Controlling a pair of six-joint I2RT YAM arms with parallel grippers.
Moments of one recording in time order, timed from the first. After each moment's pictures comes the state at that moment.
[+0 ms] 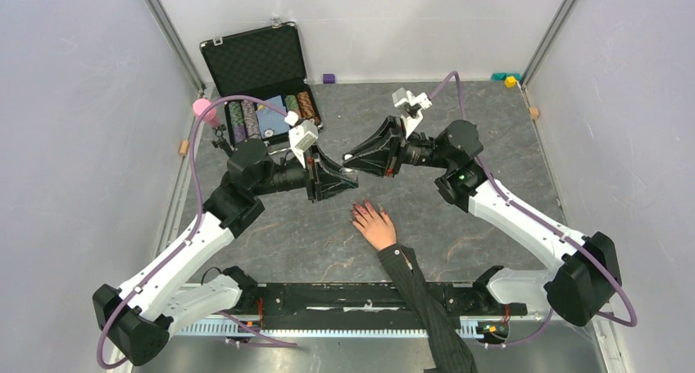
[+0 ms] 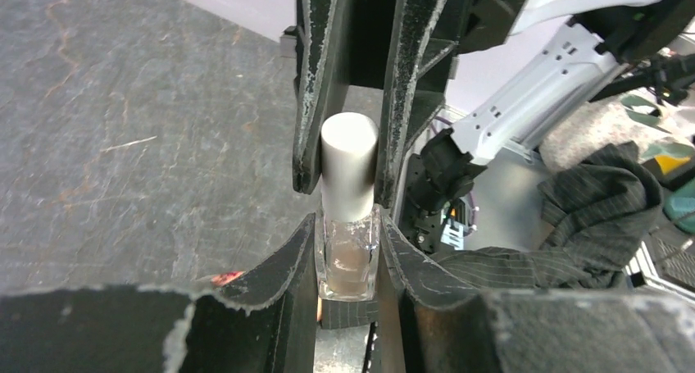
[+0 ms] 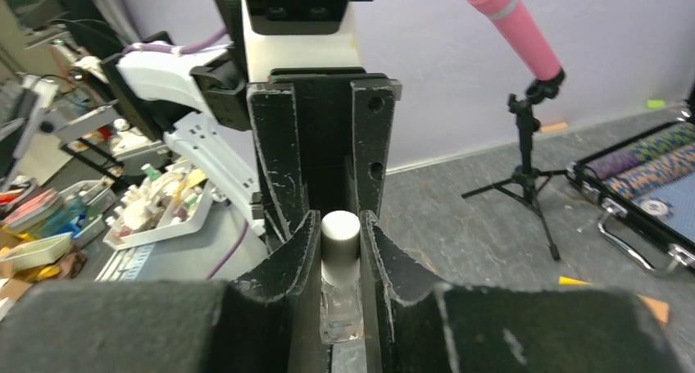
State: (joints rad) left arm -0.61 0.95 0.89 0.06 0.74 -0.31; right arm 0.65 1.26 0.98 0.64 -0.89 0.57
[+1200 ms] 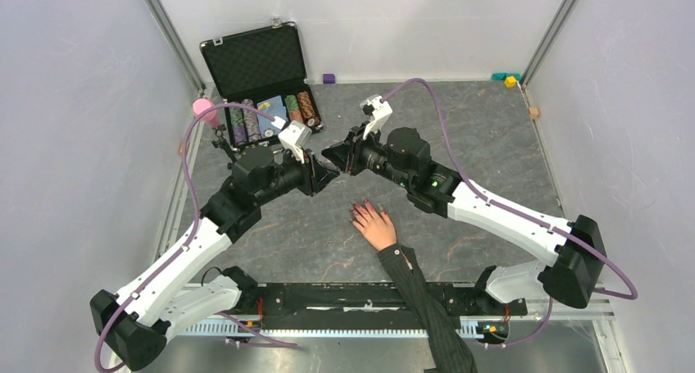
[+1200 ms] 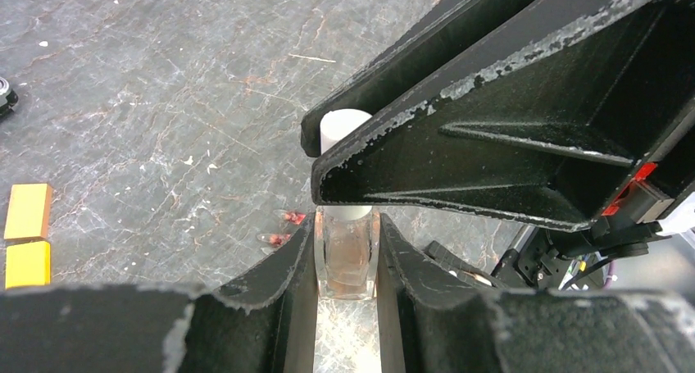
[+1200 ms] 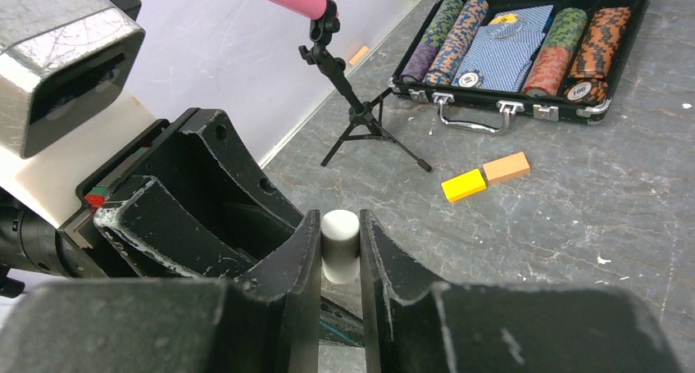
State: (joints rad) left arm -0.62 0.91 0.85 -0.18 0.24 -0.29; right arm 0.92 1.35 1.13 0.14 -0.02 0.47
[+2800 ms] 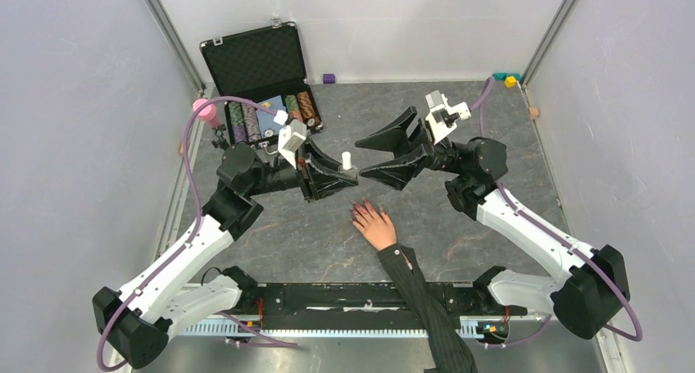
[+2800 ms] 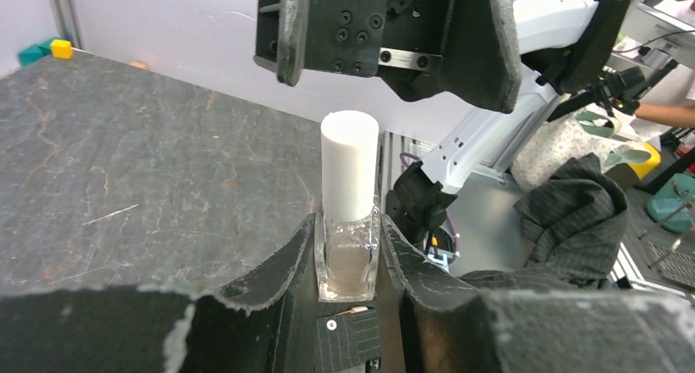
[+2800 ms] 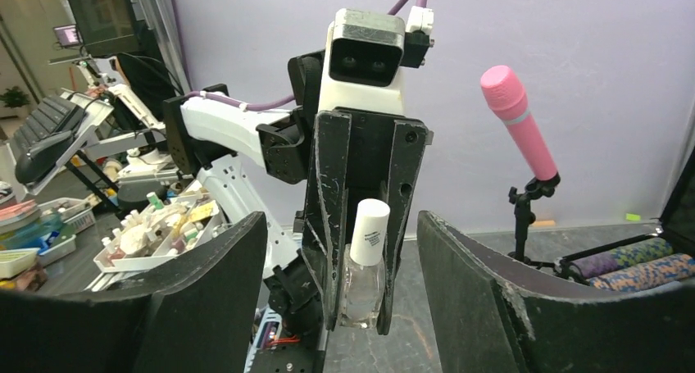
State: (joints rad) left arm -0.61 0.93 0.85 0.26 0.79 -0.39; right arm 0.61 1.17 0.89 0.95 -0.86 0.68
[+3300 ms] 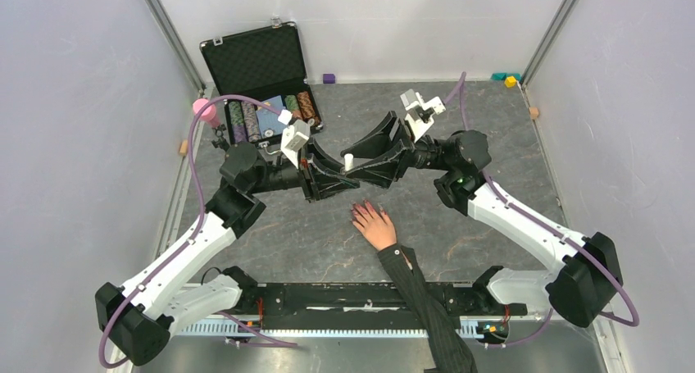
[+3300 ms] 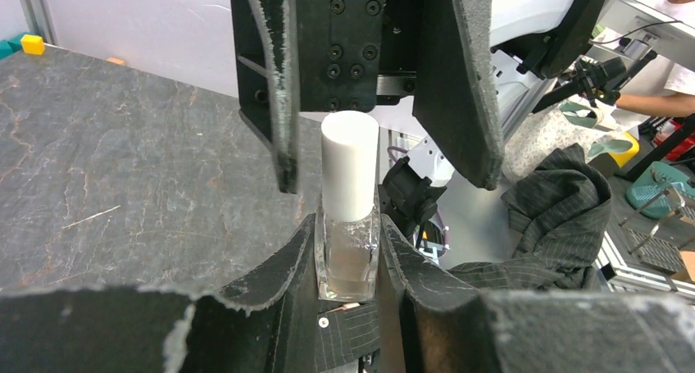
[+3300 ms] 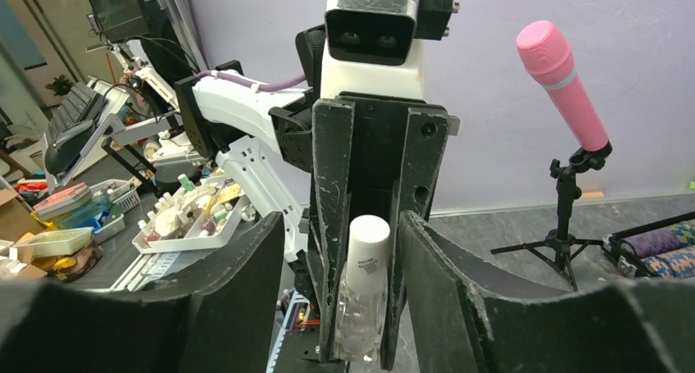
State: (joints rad) left arm -0.61 0.95 0.85 0.29 0.85 -0.41; right arm 0.67 1.24 0.95 0.85 -0.89 0.67
